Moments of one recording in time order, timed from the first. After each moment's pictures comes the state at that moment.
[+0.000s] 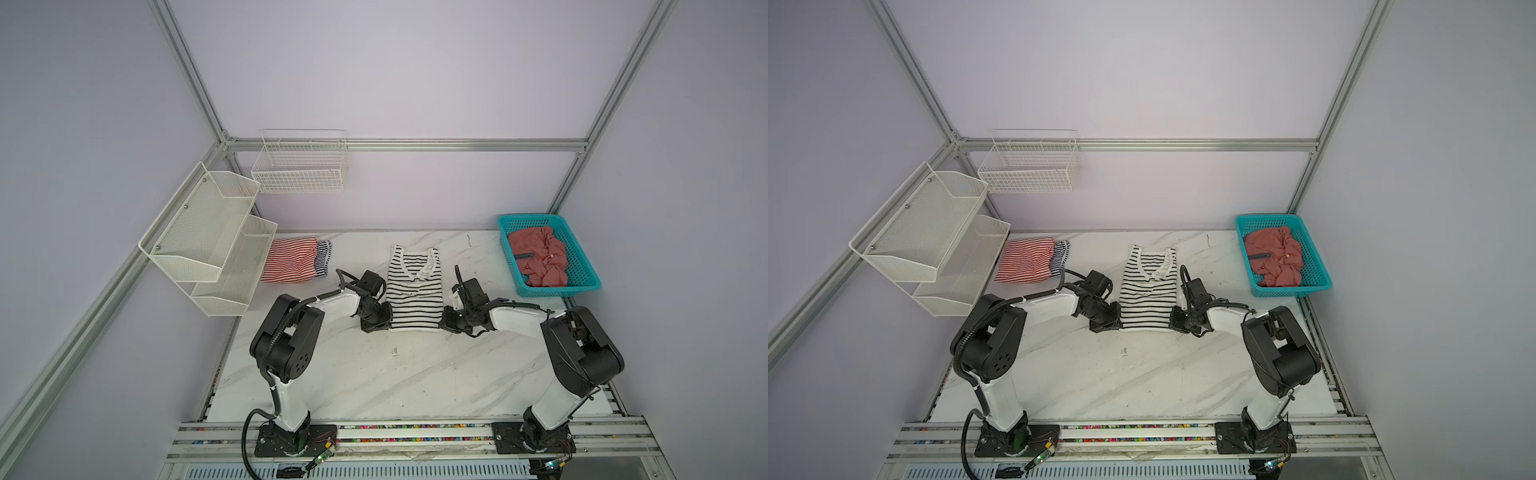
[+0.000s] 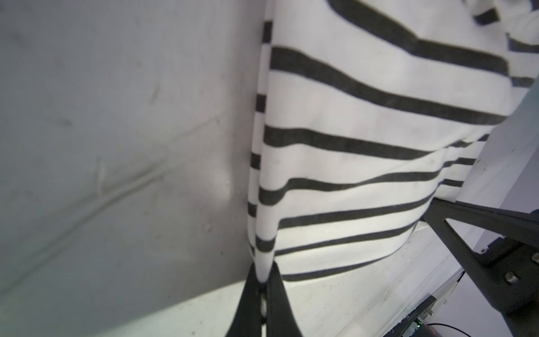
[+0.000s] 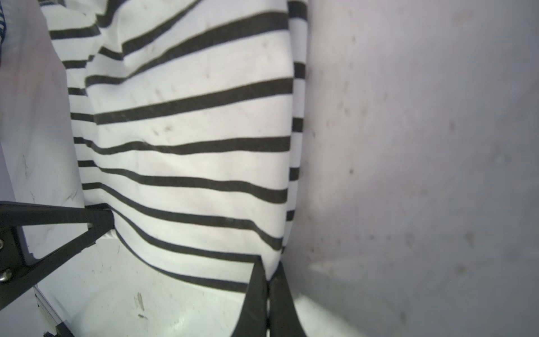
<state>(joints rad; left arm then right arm) -0.48 1.84 1.11 -0.51 0.36 -0.69 0.46 1.66 0.82 -0.22 -0.31 0.62</state>
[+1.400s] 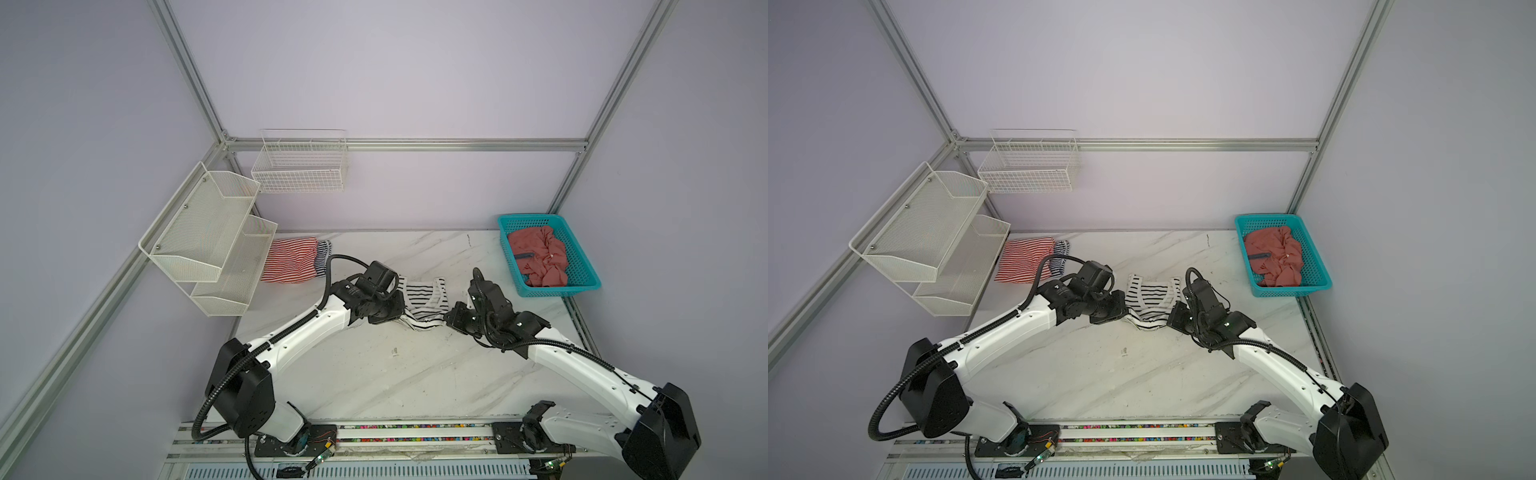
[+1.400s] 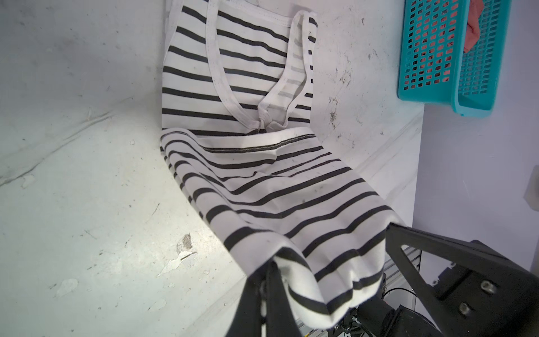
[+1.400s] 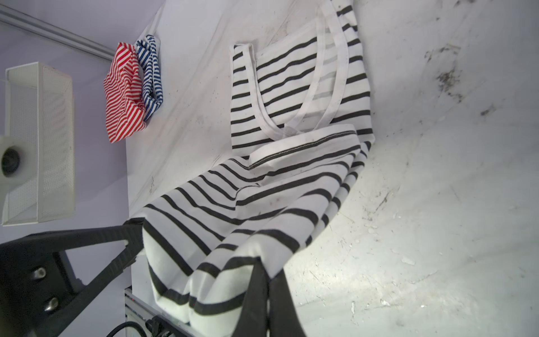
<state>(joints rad) -0.66 1.51 1.25 -0.68 0.17 -0.81 0.62 1.18 0.85 -0.44 -0.09 0.94</state>
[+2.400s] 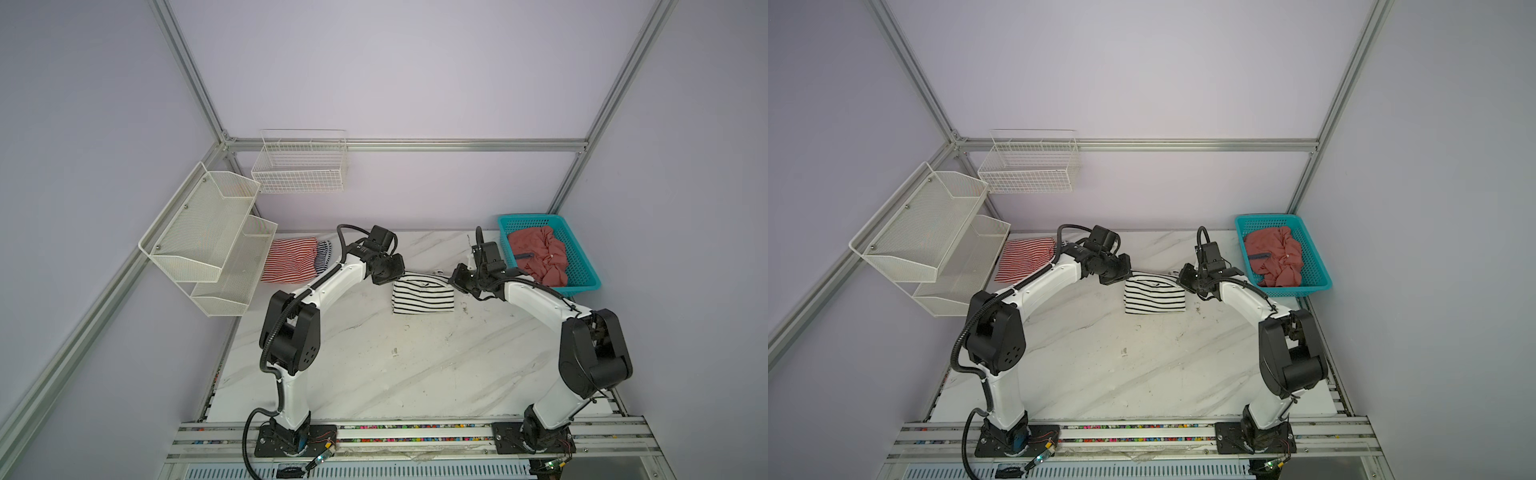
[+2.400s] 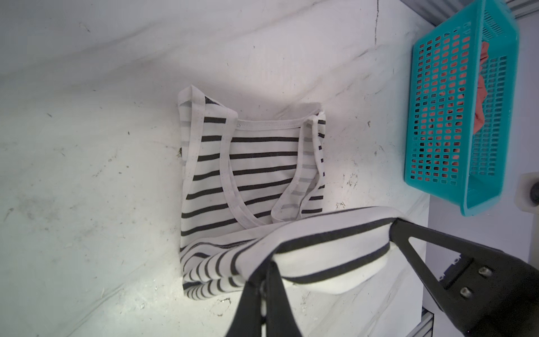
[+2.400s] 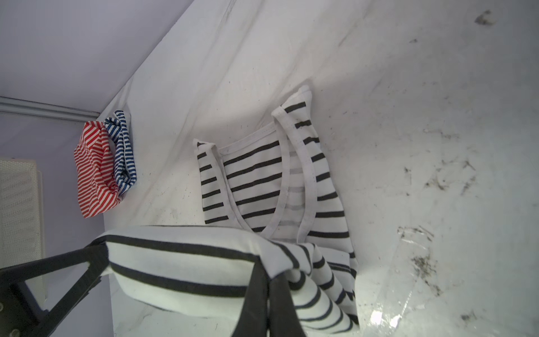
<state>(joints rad) -0.47 1.97 1.69 -0.67 0.21 -0.68 0.31 1.70 1.20 -0.34 -0.26 0.74</state>
